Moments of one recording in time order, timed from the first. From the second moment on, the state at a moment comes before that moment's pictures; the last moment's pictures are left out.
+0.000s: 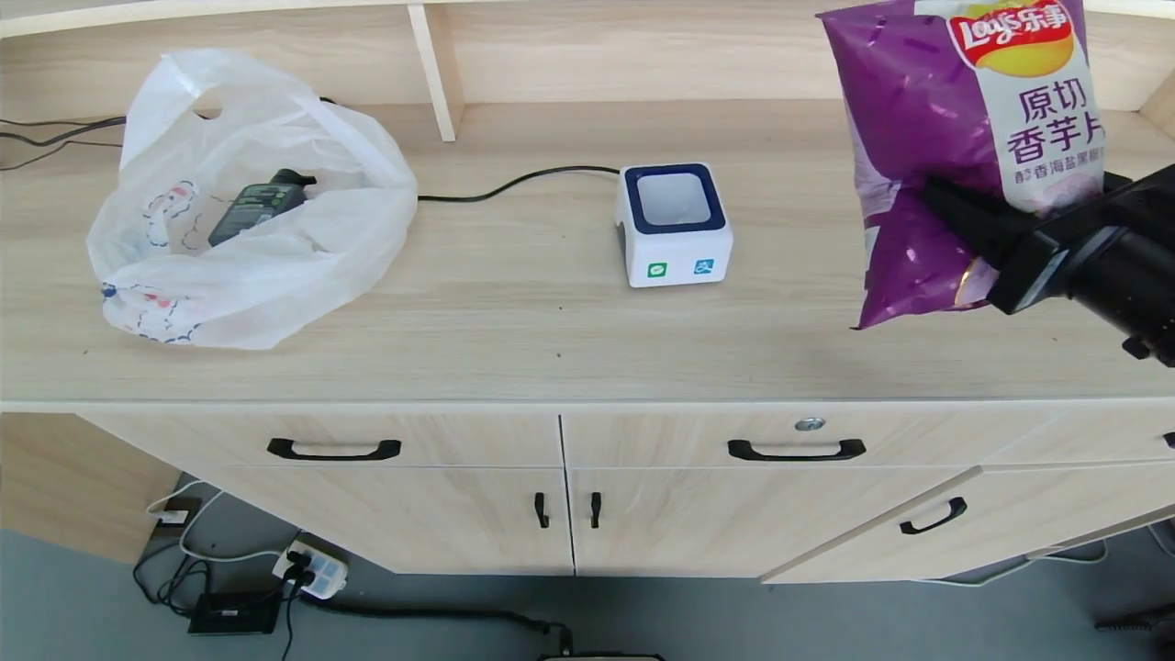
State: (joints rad) left arm 0.00 0.00 0.00 -0.03 0.00 0.01; right arm 0.33 1.36 -0.73 -0.93 0.02 -0.34
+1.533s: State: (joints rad) left arm 0.00 0.00 0.00 -0.03 0.00 0.01; right arm 0.34 1.36 -0.89 -0.79 0.02 -0.32
